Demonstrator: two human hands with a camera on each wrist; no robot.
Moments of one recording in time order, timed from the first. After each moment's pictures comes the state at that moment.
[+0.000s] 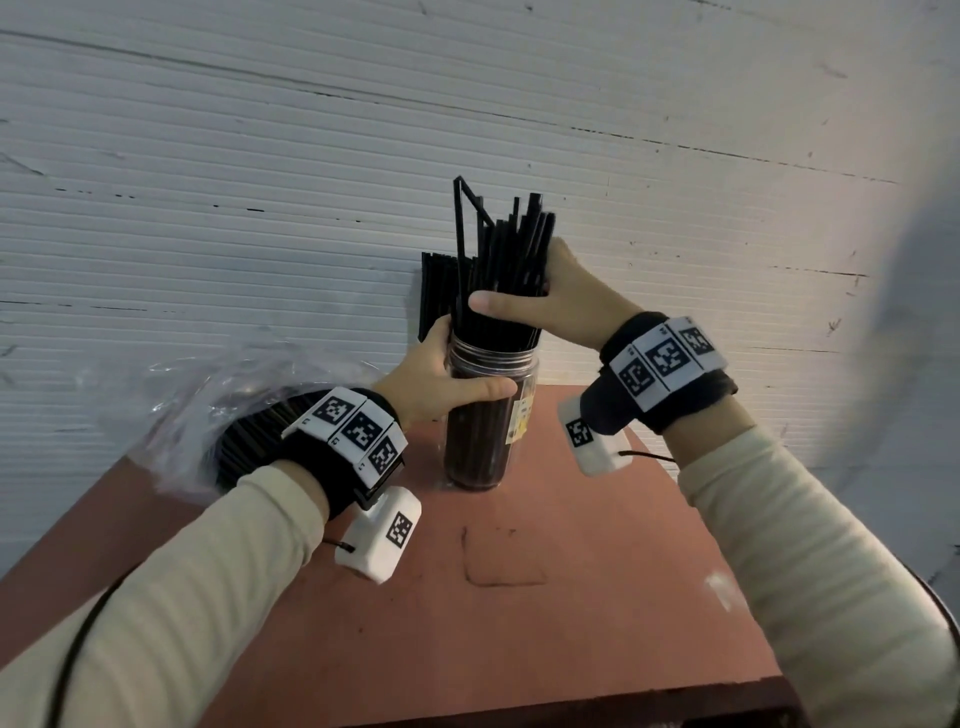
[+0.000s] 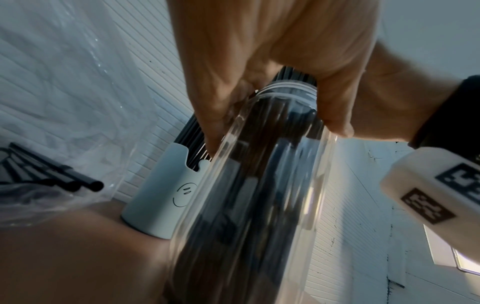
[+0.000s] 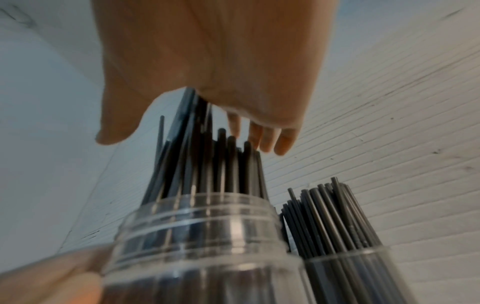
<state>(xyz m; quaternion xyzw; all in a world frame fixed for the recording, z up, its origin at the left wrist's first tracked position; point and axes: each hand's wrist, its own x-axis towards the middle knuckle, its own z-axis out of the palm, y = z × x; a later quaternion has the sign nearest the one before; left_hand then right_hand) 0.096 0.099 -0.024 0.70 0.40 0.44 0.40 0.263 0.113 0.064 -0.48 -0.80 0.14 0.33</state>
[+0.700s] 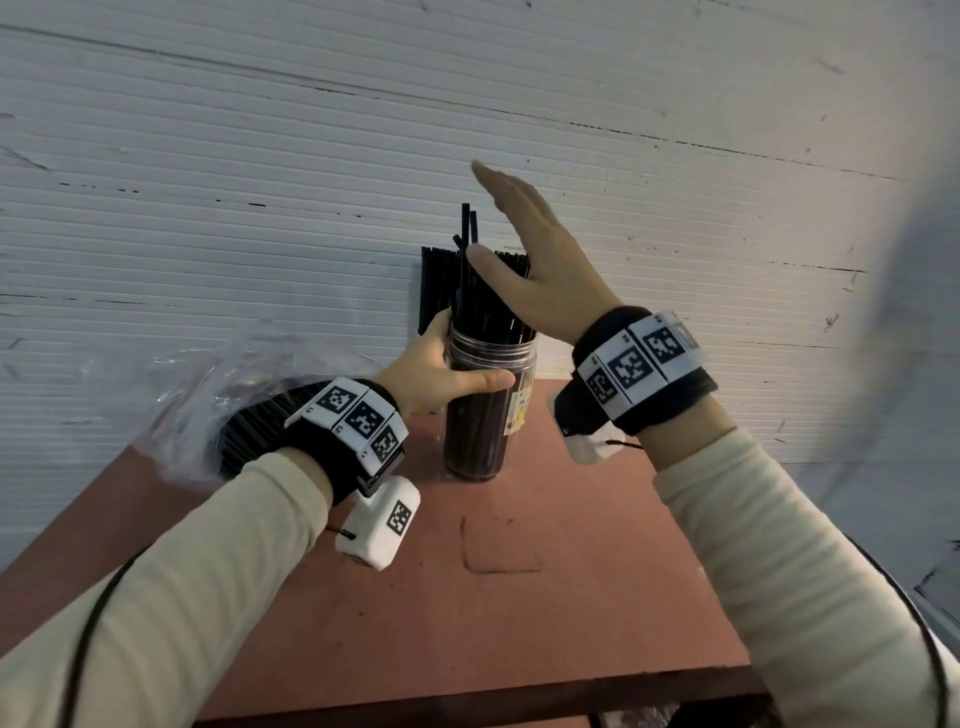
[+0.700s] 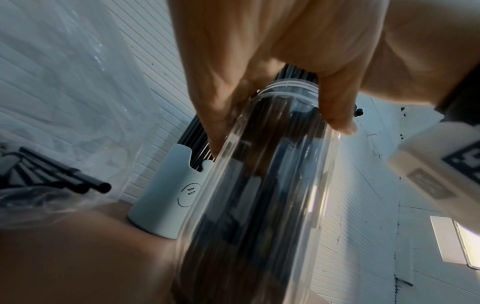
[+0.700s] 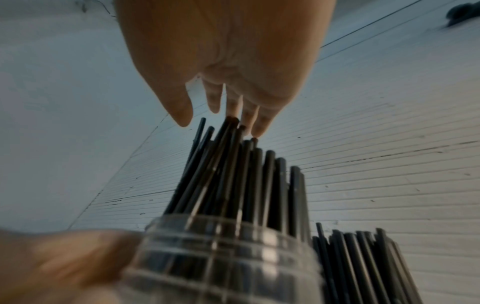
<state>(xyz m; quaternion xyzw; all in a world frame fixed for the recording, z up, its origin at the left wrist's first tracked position) 0.098 0.101 -0.024 0.70 0.41 0.44 0.40 0.245 0.090 0.069 -0.32 -0.85 -0.03 0.42</state>
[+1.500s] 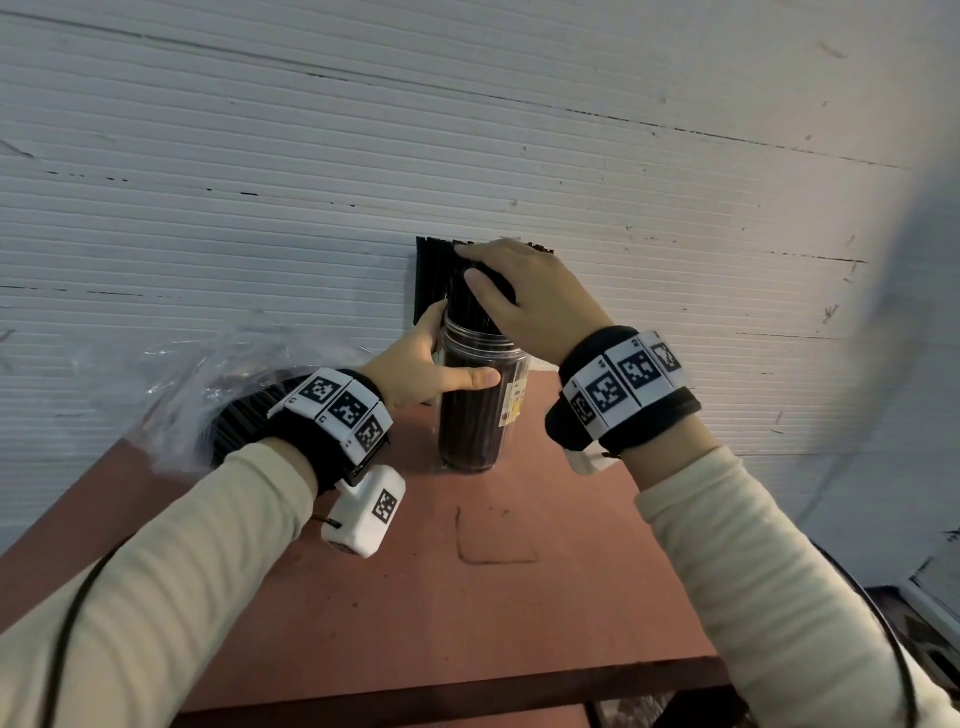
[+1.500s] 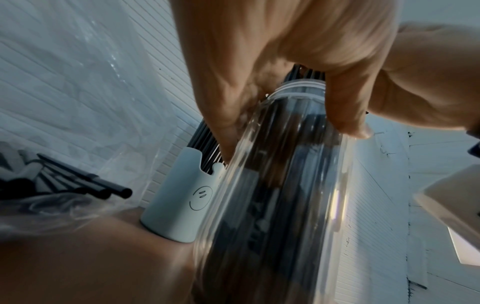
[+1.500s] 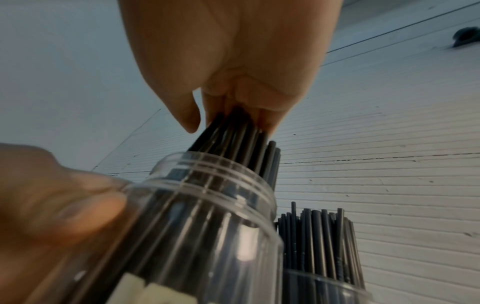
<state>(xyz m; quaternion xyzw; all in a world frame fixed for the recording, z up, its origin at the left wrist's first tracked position) 0.088 0.106 -0.028 0.72 0.40 0.41 0.39 0.250 0.093 0.044 -0.40 -0.85 -0.08 0.34</state>
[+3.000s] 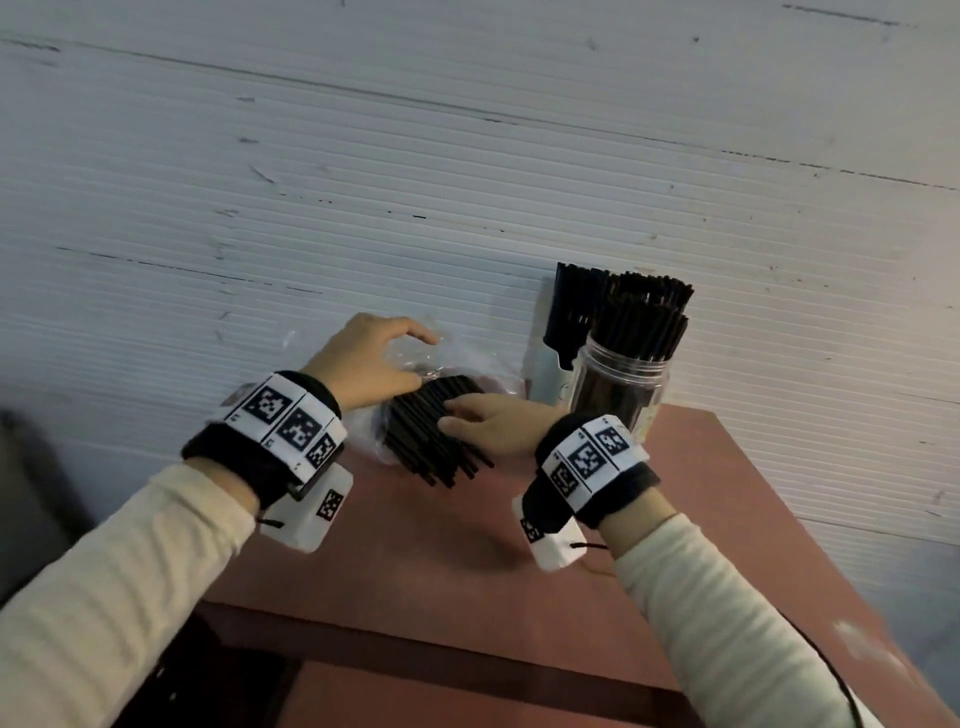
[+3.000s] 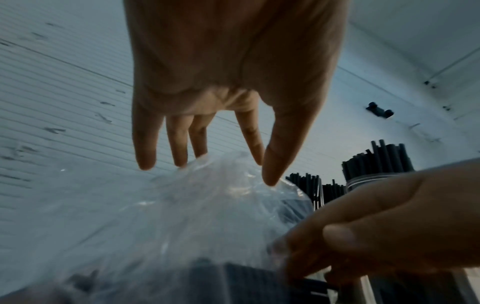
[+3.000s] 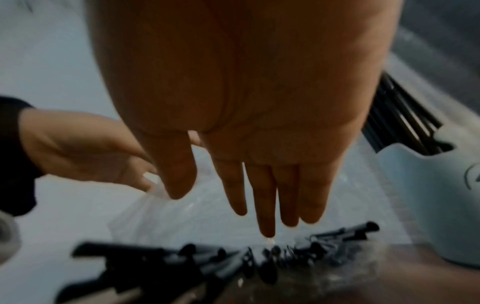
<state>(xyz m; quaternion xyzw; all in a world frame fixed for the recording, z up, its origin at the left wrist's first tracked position) -0.074 0.030 -0.013 0.71 0.60 0.35 0.11 0.117 0.050 -0.014 -0.42 -0.89 0.19 -0.01</state>
